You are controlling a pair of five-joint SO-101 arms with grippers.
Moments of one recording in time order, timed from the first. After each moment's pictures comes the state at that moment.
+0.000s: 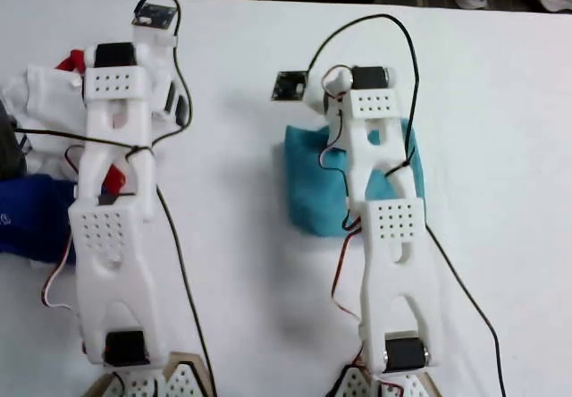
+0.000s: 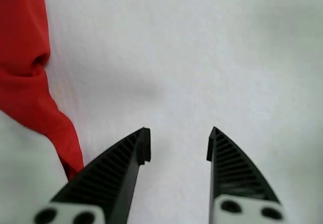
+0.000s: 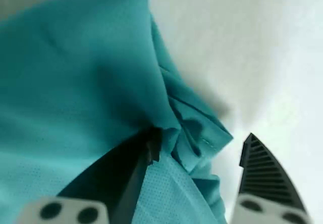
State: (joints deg) left arm -11.6 47.3 -52.4 89.8 -9.2; right arm -9.1 70.9 -72.7 96.1 72.9
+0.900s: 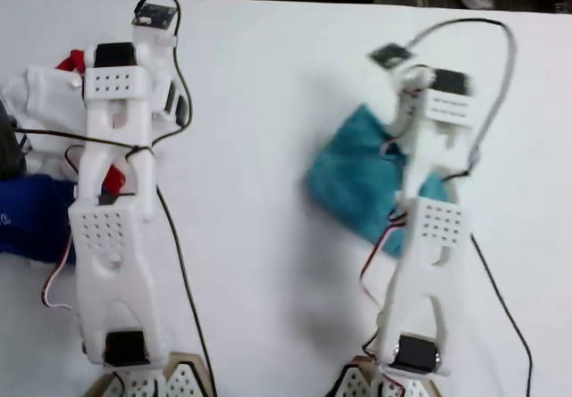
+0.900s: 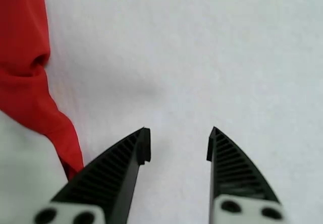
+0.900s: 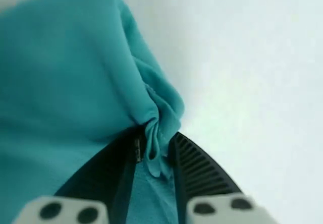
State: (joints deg) left arm -11.6 47.3 -52.4 89.8 -9.2; right arm 10.1 70.0 -74.9 97.3 44.3
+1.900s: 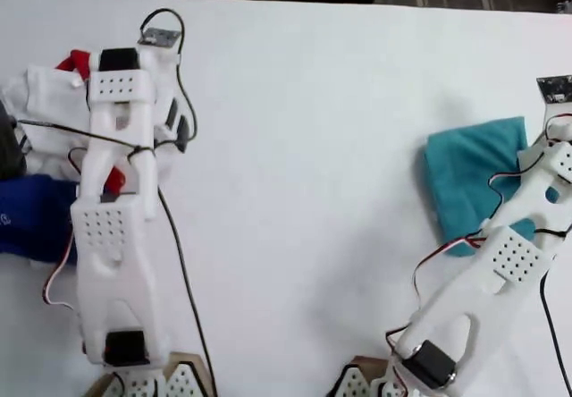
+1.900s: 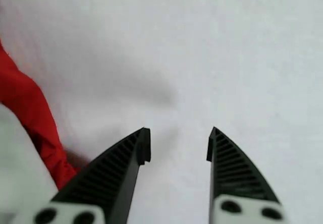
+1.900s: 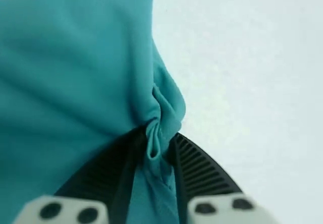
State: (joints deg) left arm -11.6 49.3 -51.4 97.6 -9.2; right arm 37.4 75.8 -82.3 84.4 43.8
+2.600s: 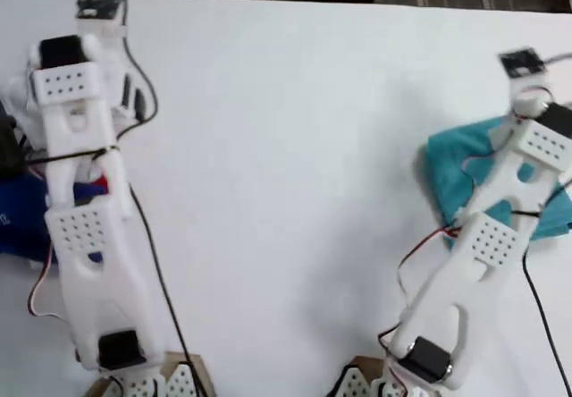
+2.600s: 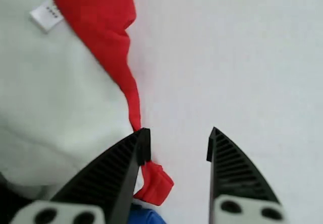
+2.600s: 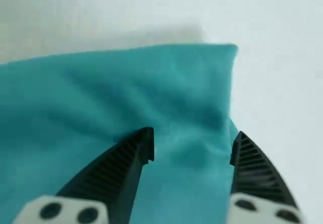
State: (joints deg) left arm -21.0 49.3 -65.7 101.2 -9.2; right arm 26.5 74.1 -93.2 94.9 43.9
